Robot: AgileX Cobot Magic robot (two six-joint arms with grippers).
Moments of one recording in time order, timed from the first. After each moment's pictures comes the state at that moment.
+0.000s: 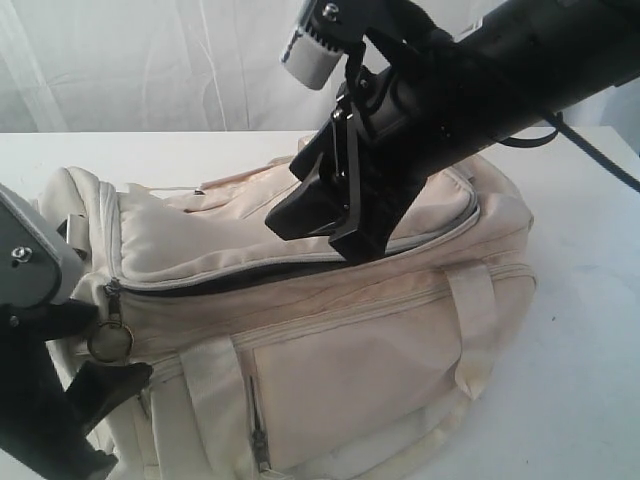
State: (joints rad) left arm -1.08 0.86 -0.53 0.69 0.62 -0.67; right arm 0.68 1.42 -1.22 0.72 0.88 -1.14
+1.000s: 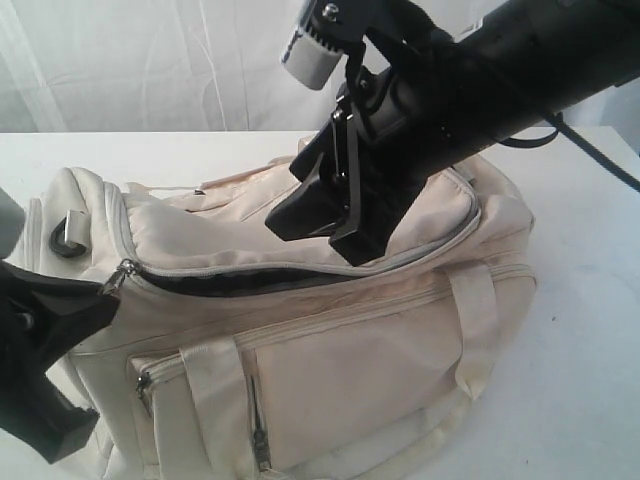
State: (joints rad) left arm -1.08 0.78 -0.53 0.81 0.59 -0.81; right arm 0.68 1.42 -1.22 0.72 0.88 -1.14
